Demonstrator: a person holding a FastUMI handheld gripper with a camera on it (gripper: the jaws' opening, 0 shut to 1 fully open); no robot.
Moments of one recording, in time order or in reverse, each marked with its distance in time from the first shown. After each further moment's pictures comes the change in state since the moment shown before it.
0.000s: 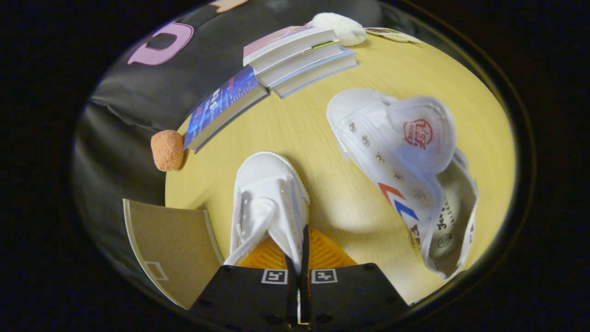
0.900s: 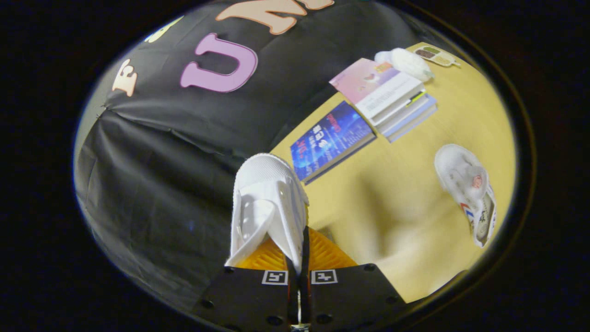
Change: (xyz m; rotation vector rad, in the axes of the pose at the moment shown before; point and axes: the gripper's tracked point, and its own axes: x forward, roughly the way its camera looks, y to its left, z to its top) arm -0.119 0.195 0.056 0.046 -0.106 0.416
